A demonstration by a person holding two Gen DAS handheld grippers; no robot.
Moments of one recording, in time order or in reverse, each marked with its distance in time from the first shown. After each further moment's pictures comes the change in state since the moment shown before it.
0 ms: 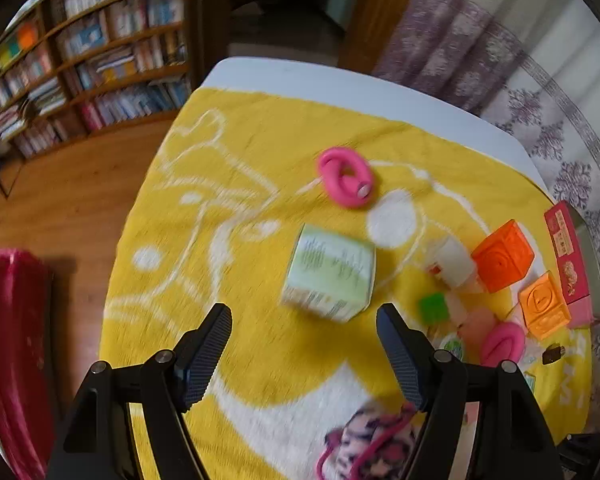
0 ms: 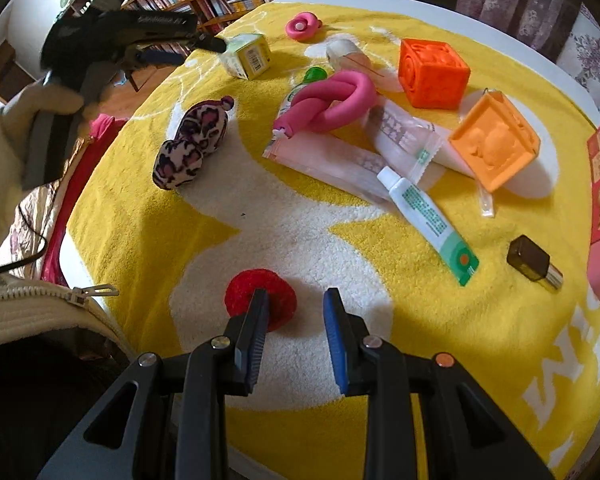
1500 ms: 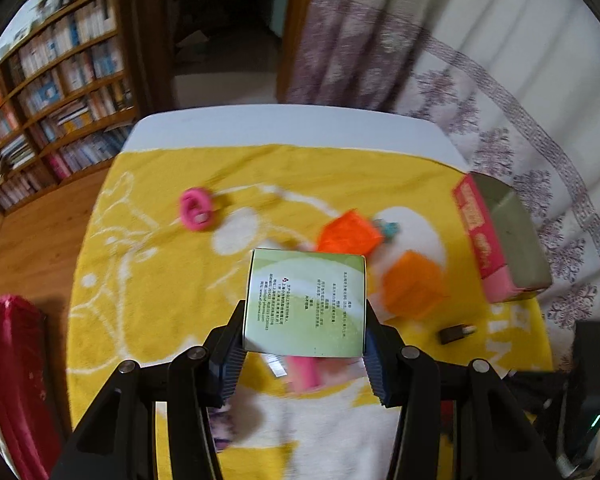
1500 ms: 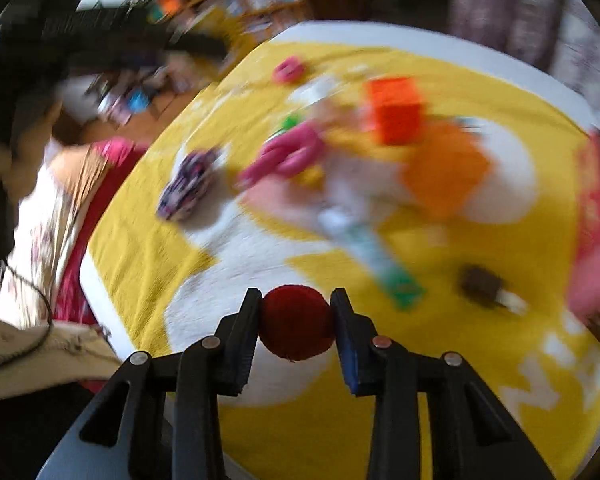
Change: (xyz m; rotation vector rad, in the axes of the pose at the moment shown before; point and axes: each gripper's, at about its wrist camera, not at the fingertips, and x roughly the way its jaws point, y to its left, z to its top) left arm -0.089 -0.159 -0.017 0.139 -0.058 -0.050; right arm -0.052 -0.063 -0.002 0.033 -0.133 0.071
